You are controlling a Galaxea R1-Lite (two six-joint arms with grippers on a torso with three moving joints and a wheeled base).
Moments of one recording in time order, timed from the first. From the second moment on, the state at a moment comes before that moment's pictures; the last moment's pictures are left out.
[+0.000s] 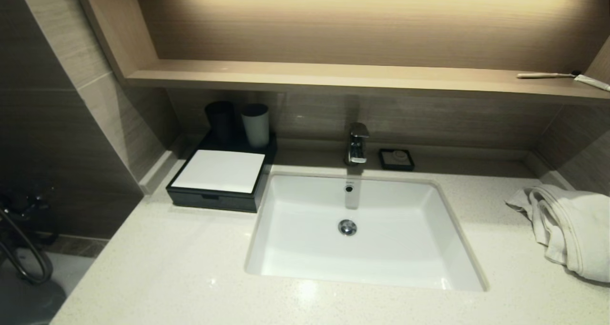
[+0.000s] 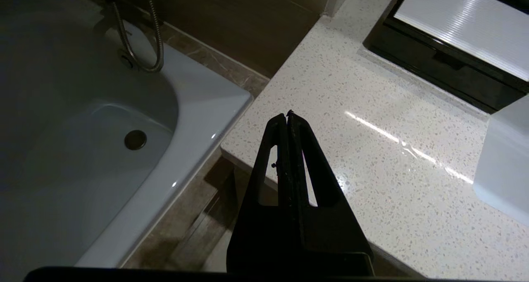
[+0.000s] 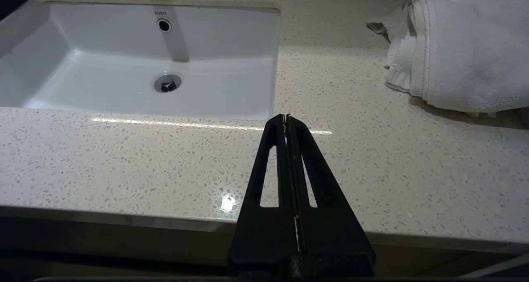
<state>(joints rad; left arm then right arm) 0.11 0.46 -0.42 0.24 0.27 -0.22 0.00 0.00 0.00 0.00 0.00 0.00</state>
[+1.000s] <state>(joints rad) 0.00 0.17 -0.25 0.24 -0.06 -0.08 0.00 0.00 0.00 0.00 0.00 0.00</state>
